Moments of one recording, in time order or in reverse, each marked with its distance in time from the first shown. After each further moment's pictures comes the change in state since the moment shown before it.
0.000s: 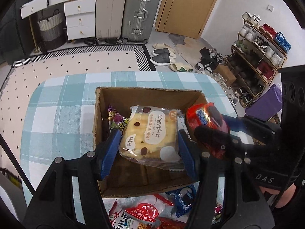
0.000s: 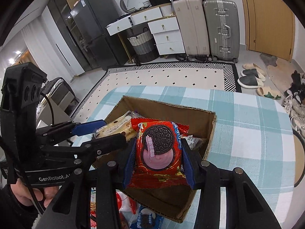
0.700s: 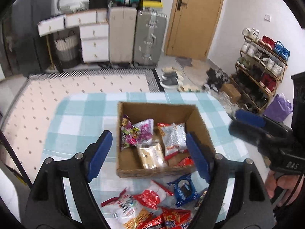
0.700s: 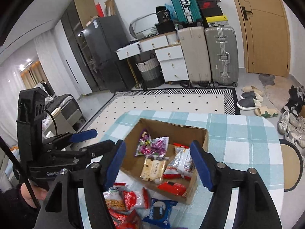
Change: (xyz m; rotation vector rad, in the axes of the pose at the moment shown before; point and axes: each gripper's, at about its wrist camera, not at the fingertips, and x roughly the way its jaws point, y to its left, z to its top) left arm -0.092 -0.018 -0.045 0.019 -0.249 0.116; right arm -0.104 0.020 -0.029 -0.039 -0.221 0.048
